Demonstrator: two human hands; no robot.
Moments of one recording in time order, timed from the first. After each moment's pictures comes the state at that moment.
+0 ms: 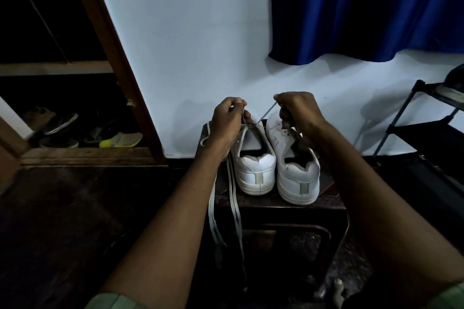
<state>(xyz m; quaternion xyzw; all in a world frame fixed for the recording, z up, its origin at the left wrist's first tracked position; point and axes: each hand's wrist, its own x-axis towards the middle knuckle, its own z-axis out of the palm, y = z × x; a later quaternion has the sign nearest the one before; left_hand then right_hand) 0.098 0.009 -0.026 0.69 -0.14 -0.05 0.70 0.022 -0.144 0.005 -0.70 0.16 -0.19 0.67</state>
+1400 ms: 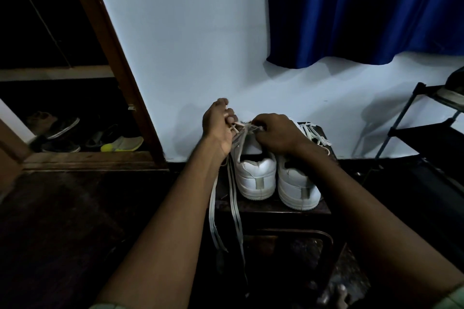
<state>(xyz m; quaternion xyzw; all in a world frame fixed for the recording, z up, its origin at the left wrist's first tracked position) 0.104 0.017 -0.012 0.48 0.02 -0.13 0.87 0.031 -0.120 -0.017 -0.96 0.05 -0.10 0.26</state>
